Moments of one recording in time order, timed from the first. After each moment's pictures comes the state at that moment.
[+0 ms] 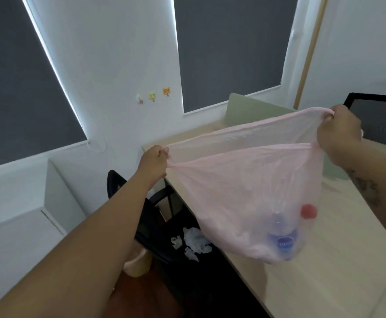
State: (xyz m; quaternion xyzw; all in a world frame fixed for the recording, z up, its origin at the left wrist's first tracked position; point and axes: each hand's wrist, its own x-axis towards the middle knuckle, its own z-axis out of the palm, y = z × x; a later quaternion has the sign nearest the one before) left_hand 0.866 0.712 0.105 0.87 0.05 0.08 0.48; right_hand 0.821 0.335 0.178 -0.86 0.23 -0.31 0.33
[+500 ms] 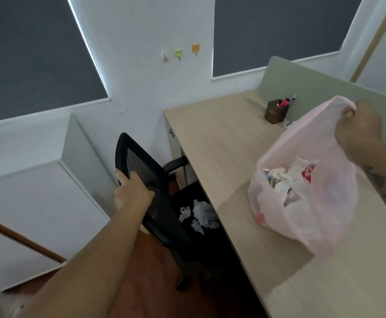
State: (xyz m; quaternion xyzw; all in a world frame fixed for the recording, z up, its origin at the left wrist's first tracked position) left_hand 0.811 0.759 -0.026 0.94 0.33 -0.03 0.13; right_hand 0.901 0.330 0.114 -0.90 0.18 -0.25 0.32
